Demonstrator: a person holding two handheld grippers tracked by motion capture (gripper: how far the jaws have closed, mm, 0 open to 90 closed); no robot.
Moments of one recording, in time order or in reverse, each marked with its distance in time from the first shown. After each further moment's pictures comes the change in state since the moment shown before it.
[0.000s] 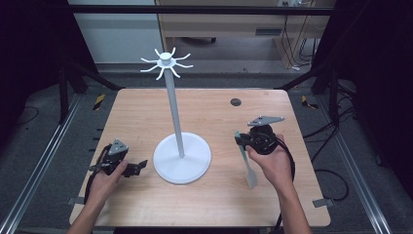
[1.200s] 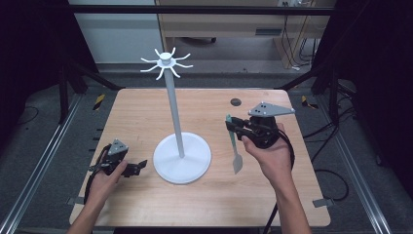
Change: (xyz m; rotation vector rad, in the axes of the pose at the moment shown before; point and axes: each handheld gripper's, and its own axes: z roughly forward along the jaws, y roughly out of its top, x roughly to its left) left arm -0.001 0.000 -0.001 -0.009 0.001 -0.006; right arm 0.038 0.049 -0.051 -0.253 0.084 -0.063
